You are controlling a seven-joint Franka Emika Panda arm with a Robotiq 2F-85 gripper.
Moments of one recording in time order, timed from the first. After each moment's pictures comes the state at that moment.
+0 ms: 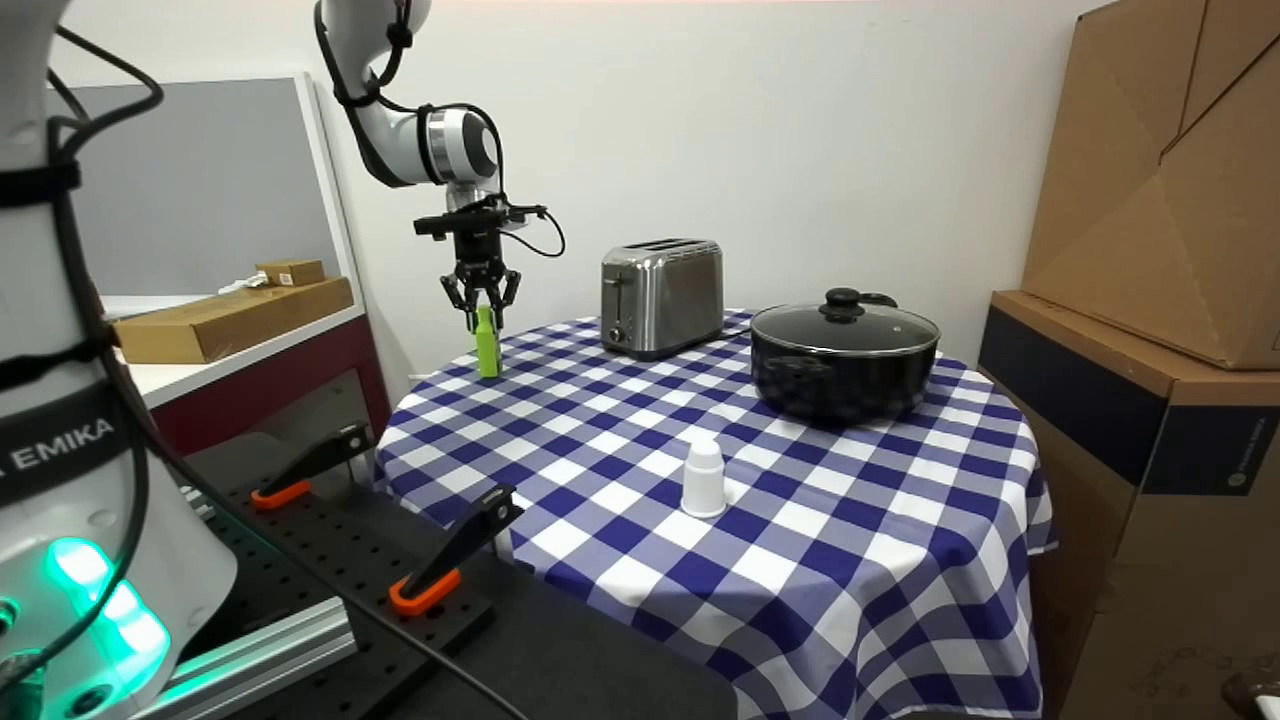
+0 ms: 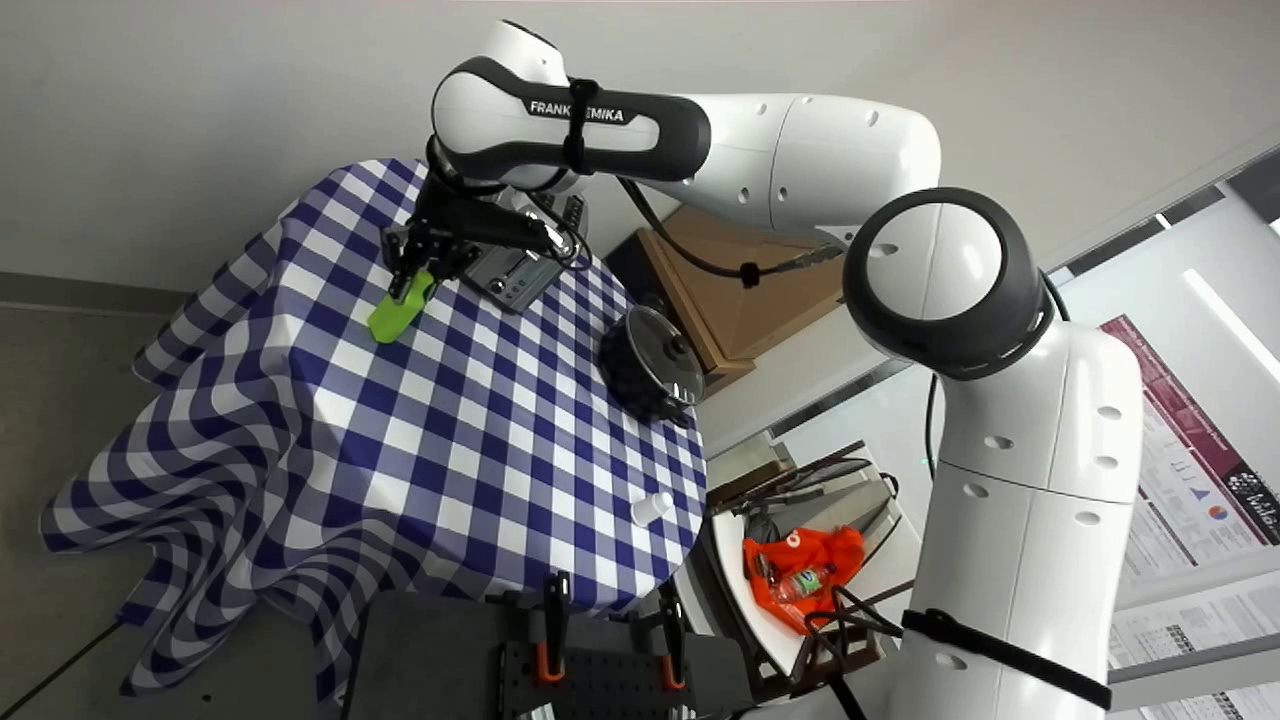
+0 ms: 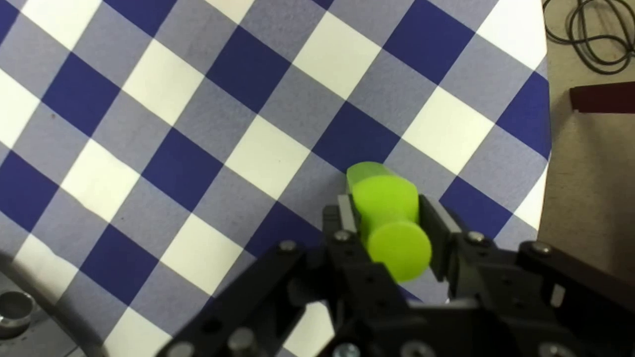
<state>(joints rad) 0.43 0.87 0.12 -1.47 -0.19 2.06 0.11</state>
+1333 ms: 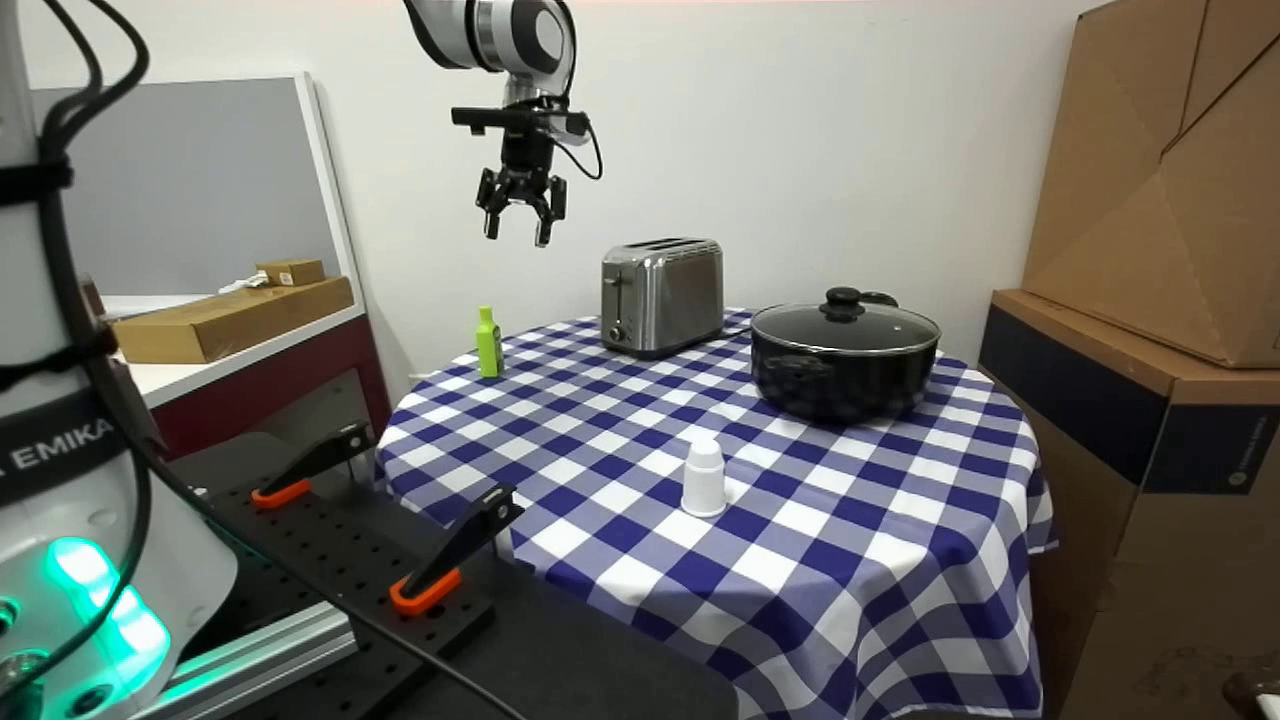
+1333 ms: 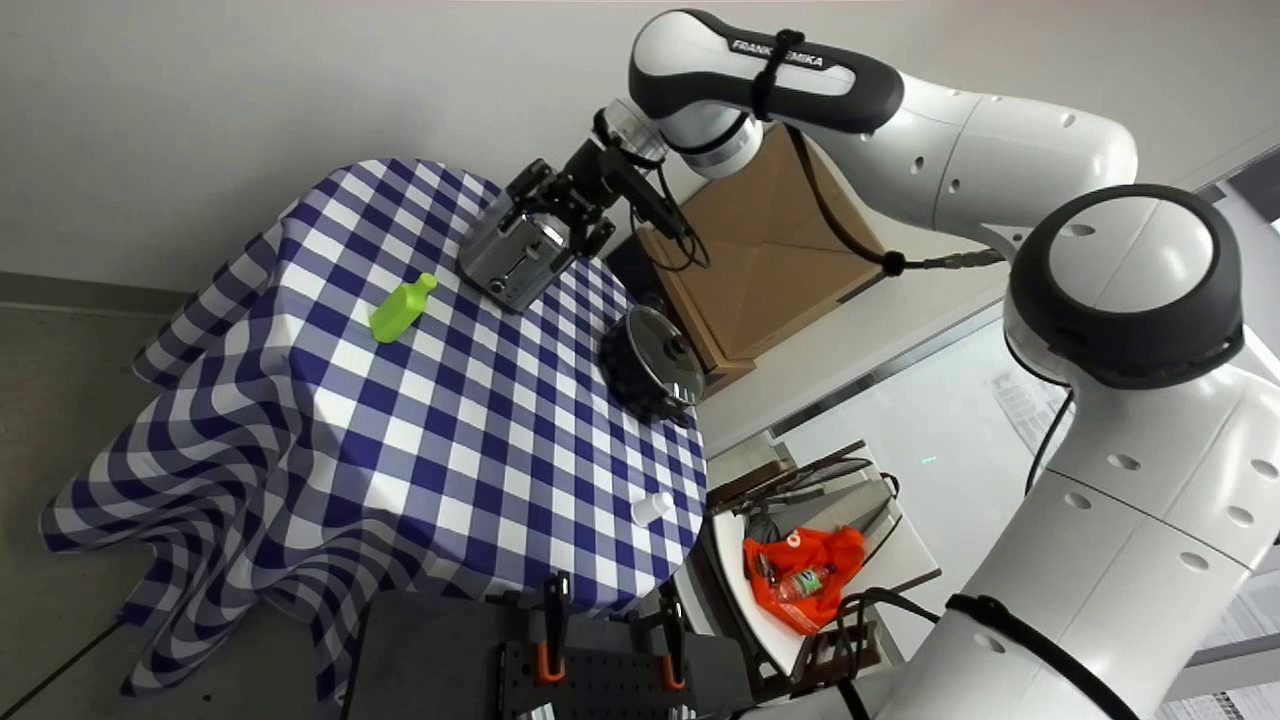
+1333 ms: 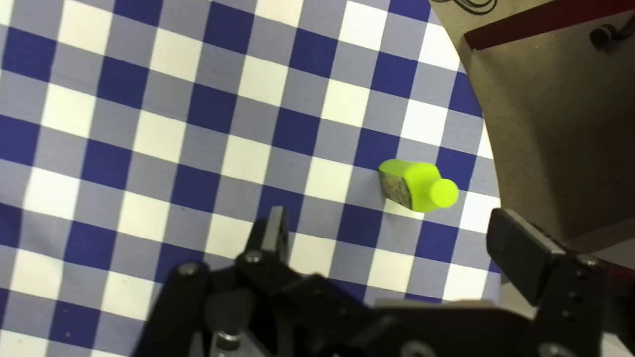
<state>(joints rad) 0.21 0.55 0.13 -1.65 0.06 1.95 0.14</state>
